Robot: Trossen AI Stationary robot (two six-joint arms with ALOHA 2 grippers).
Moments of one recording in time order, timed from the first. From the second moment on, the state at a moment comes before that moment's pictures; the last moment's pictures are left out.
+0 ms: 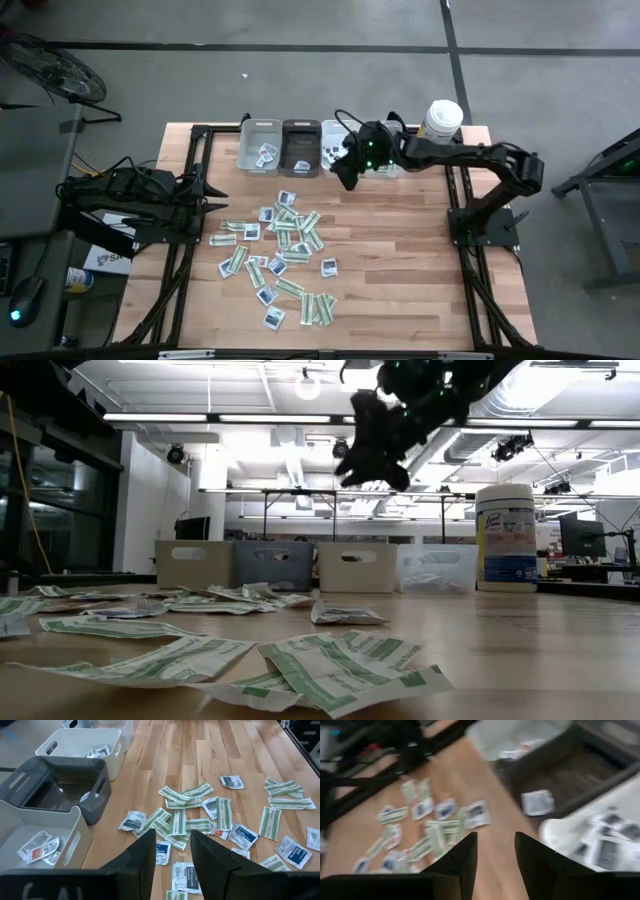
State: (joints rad) left arm -0.12 0.23 0.62 -0.89 -0.21 -0.08; right arm -0.37 1.56 1.09 -0.14 -0.22 0.34
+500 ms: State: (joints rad) left arm -0.12 0.23 0.62 -0.89 -0.21 -0.08; right arm 0.00 1.54 1.09 -0.14 -0.11 0.42
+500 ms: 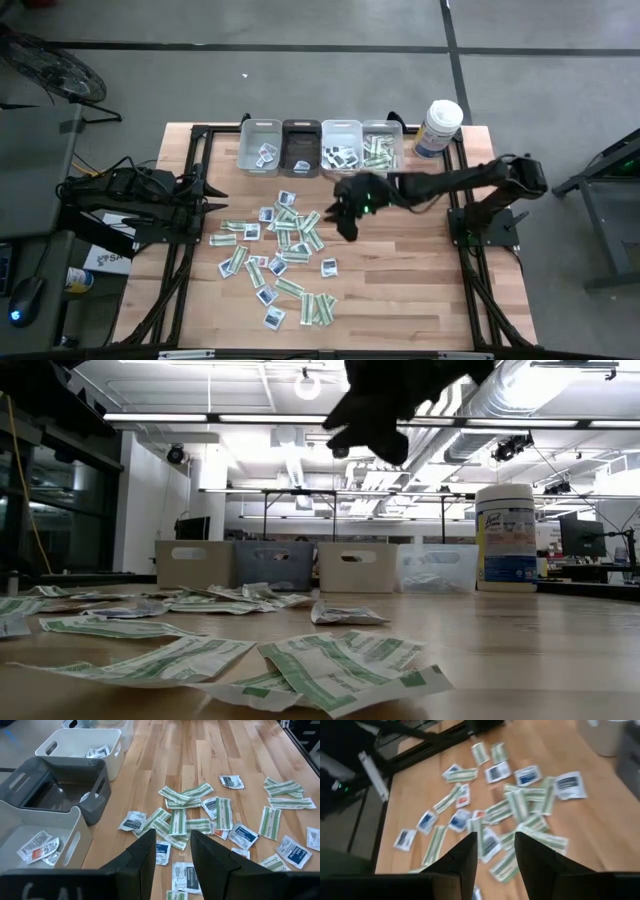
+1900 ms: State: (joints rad) left arm -0.12 0.23 0.62 -0.95 -0.14 -0.07; right arm 0.32 1.90 1.09 -0.10 0.15 0.29
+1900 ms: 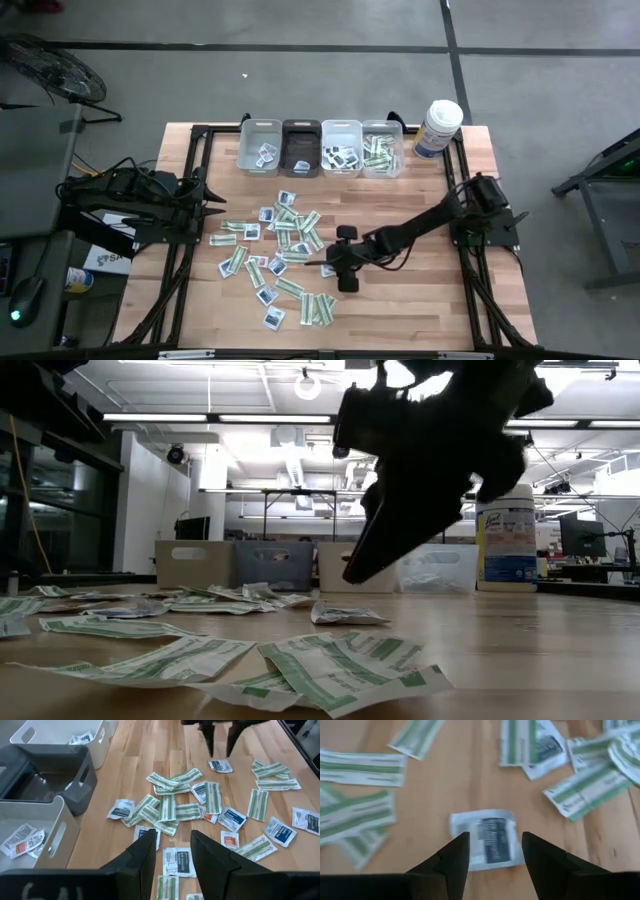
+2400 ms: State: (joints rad) left arm -0.12 0.23 0.62 -0.95 -0.15 -0.08; right arm 0.32 1.98 1.10 -0.16 0.18 0.40
